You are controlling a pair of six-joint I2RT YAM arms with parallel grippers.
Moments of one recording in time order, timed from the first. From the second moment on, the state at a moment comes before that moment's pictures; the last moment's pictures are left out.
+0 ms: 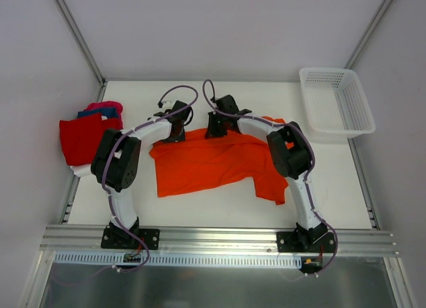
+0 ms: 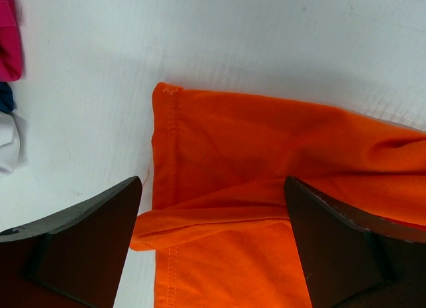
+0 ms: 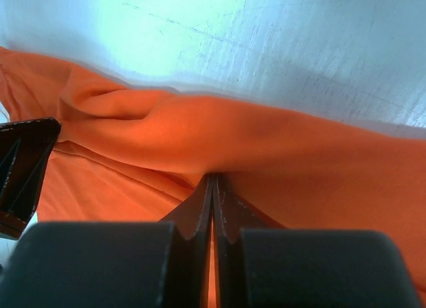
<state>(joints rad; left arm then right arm) -0.42 1.88 1.26 -0.56 -0.60 -0.51 0.61 2.28 1.70 -0.31 -0.26 0.50</state>
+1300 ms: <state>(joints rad) -0.31 1.88 1.23 -0.55 -0.52 -0.50 0.64 2.18 1.60 -0.40 -0.17 0.46</state>
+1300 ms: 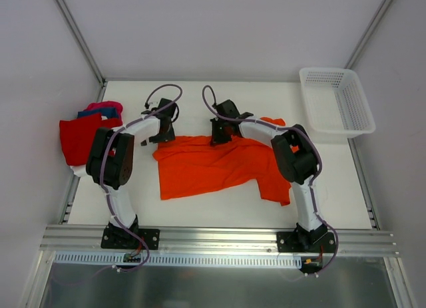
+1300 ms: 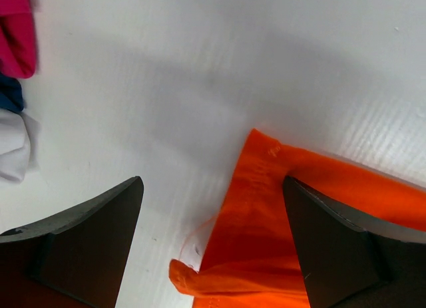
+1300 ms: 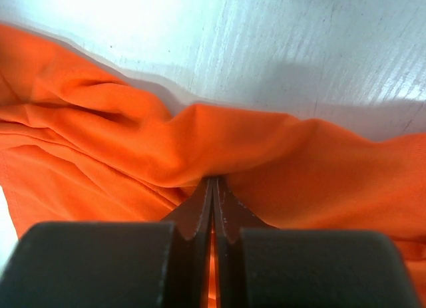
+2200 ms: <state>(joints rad) -0.18 1.84 1.37 -0.63 -0.30 -0.49 0.64 1.37 1.08 -0.46 0.22 0.40</state>
